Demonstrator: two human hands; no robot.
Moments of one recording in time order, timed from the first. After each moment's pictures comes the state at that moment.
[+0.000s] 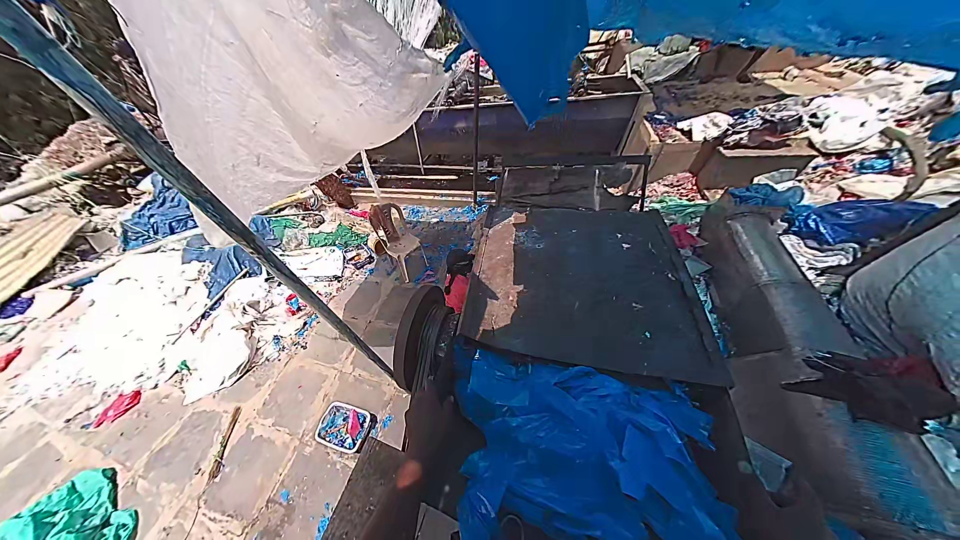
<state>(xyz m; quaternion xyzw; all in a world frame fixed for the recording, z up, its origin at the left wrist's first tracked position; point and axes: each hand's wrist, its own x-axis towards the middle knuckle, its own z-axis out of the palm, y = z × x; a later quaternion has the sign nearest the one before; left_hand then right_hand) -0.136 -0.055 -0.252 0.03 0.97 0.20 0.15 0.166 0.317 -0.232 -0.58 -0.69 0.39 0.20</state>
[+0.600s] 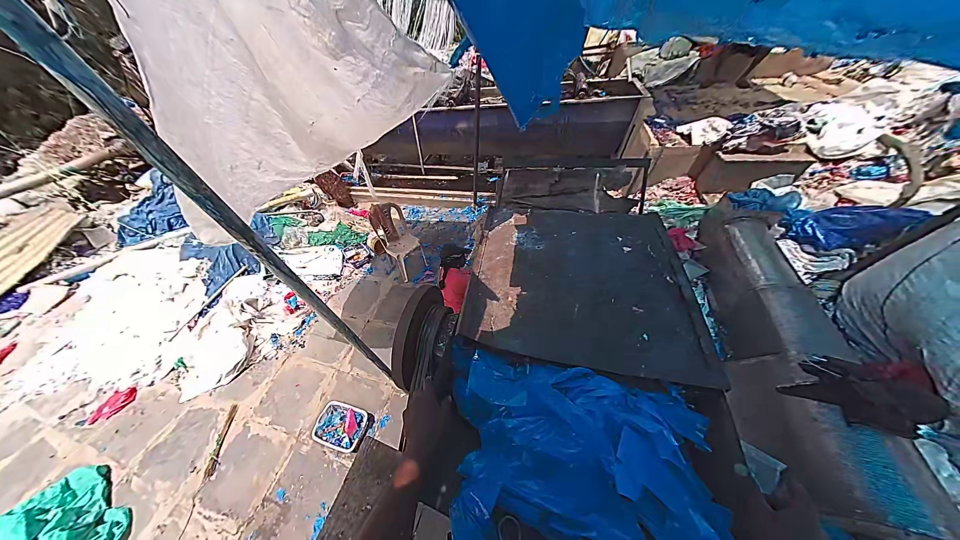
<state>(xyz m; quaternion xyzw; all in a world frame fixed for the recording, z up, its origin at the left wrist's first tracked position) -0.136 -0.054 -0.248 0.03 0.97 0.19 0.16 0.156 0.281 -0.183 -0.59 -0.66 0.41 0.21</state>
